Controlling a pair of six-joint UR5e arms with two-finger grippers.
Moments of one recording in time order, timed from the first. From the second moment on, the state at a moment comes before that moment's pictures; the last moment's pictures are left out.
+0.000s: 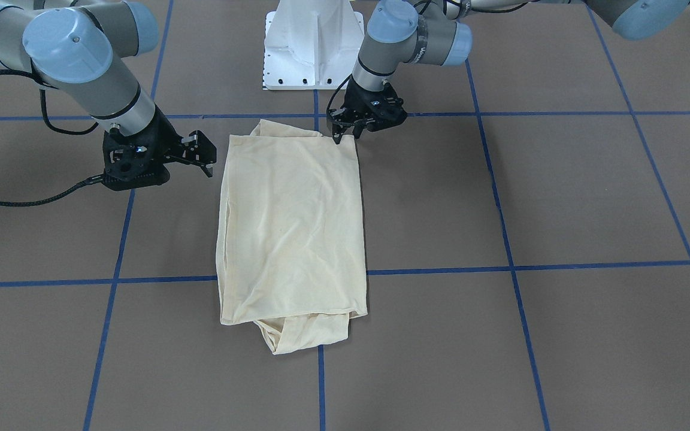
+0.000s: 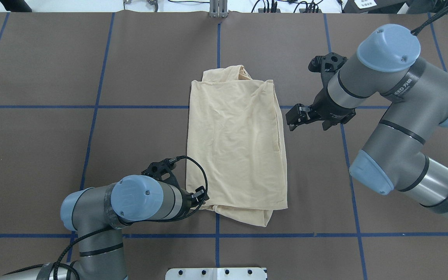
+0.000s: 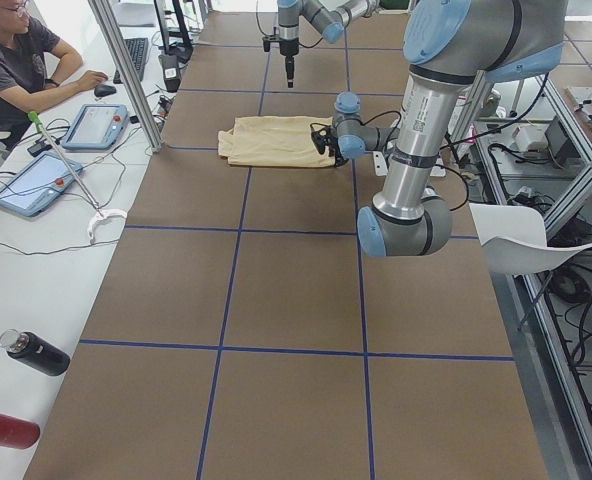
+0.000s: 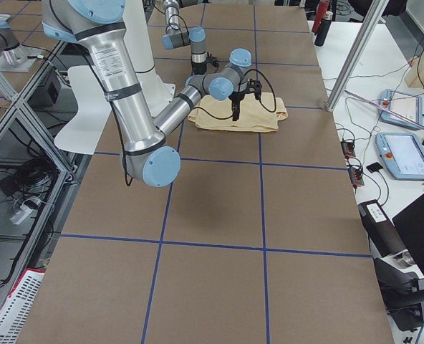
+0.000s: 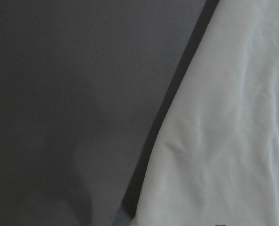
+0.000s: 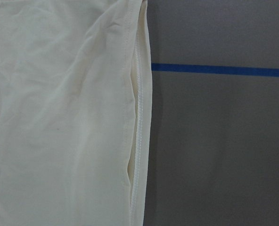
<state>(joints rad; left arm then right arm) -0.27 -2.06 -1.76 -1.91 -1.71 -1.87 0.77 -1.16 1.89 -1.55 2.15 0.97</state>
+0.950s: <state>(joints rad) -0.27 -2.07 -1.75 -1.91 -1.71 -1.87 0.77 -1.16 1.89 -1.55 2.15 0.97</state>
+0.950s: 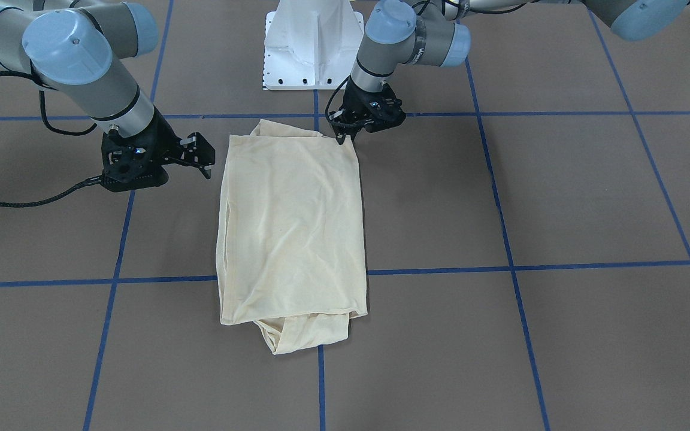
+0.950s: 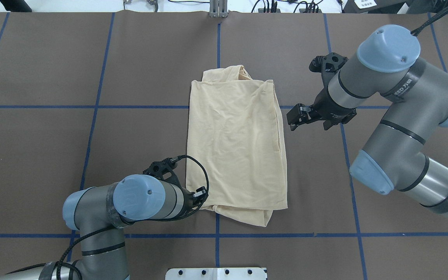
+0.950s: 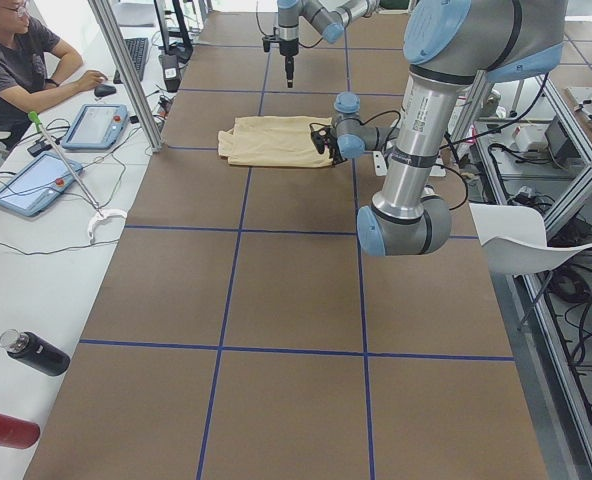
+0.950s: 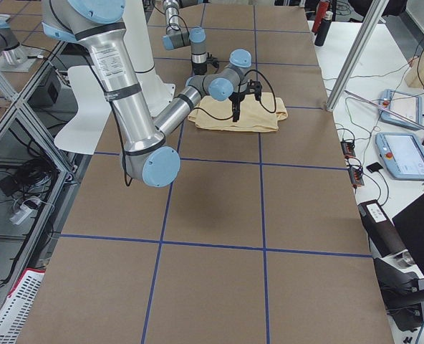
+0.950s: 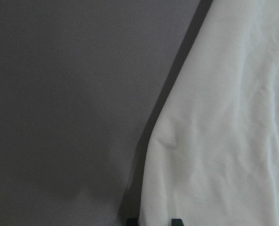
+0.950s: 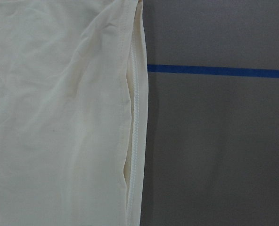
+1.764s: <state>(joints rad) -0.28 -2.07 -1.78 -1.91 -1.72 -1.87 0.72 -1.18 1.91 -1.55 2.08 1.04</state>
